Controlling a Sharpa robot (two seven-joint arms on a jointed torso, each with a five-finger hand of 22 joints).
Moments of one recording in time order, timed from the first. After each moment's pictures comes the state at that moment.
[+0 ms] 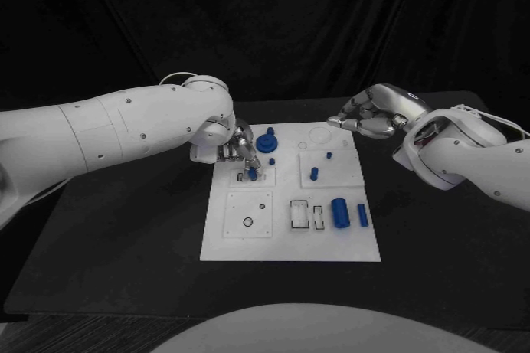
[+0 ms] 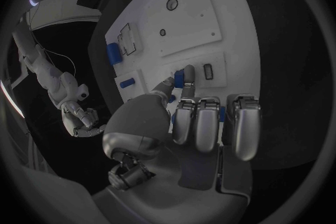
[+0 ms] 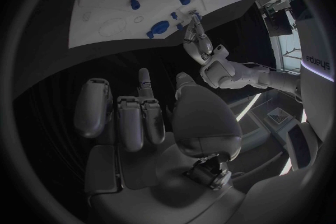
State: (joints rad) left arm 1.45 -0.54 -0.21 1.24 -0.88 0.46 -0.62; left_hand 1.05 0.15 0.09 -0.02 0.27 1.06 0.05 0.24 0.59 1.46 -0.02 1.56 1.31 1.45 -0.06 1.56 1.30 0.06 1.46 0.04 1.52 1.31; right arm 1.37 -0.87 -0.21 1.52 -1.28 -0.50 -0.01; right_hand 1.06 0.01 -0.09 0.29 0.33 0.93 0.10 0.26 0.27 1.46 0.02 1.55 1.30 1.47 -0.05 1.54 1.29 0.10 1.44 0.06 1.23 1.29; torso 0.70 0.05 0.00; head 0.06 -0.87
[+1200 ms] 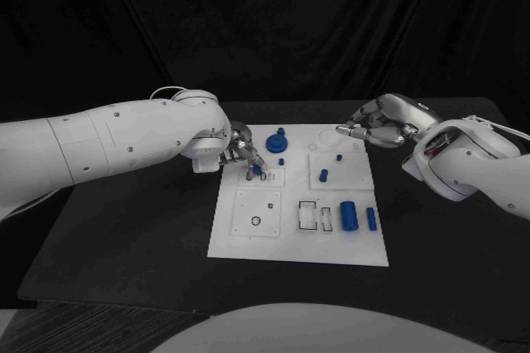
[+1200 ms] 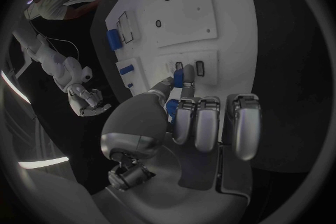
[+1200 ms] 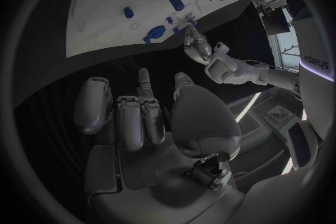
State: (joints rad) left arm 1.42 -0.63 -0.21 1.34 -0.88 0.23 -0.57; left_hand 1.02 0.11 0.16 -0.01 0.29 1.07 0.04 0.24 0.62 1.46 -0.02 1.56 1.31 1.45 -0.06 1.56 1.30 0.06 1.46 0.04 1.51 1.31; right arm 1.35 -0.89 -0.21 1.54 -1.27 -0.49 -0.01; right_hand 1.08 0.03 -0.10 0.28 0.33 0.93 0.11 0.25 0.26 1.46 0.02 1.55 1.30 1.47 -0.05 1.52 1.29 0.10 1.43 0.06 1.21 1.29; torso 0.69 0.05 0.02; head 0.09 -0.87
